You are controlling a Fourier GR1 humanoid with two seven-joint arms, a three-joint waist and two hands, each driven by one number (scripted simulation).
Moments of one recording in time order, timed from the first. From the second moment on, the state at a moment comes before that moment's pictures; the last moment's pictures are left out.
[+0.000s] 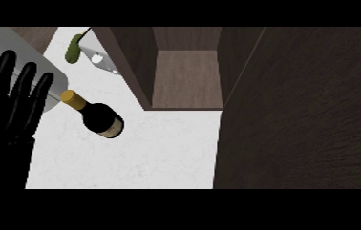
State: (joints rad) left arm -0.15 0.07 -0.12 -2.36 0.07 0.32 0.59; right arm 0.03 -0.11 0.14 -2.46 -0.12 0.06 0.51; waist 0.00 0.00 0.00
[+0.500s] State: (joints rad) left arm -0.13 0.12 0.07 -2.29 0.19 0.25 0.56; right arm 0.01 -0.11 0.15 -2.48 -0.11 0.05 0.54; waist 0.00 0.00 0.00
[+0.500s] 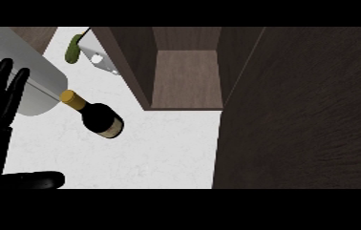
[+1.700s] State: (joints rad) left arm -0.01 0.10 0.21 -1.88 0.33 0.00 0.25; right arm -0.05 -0.10 0.13 -2.50 -0.09 0.05 0.62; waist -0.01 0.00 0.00
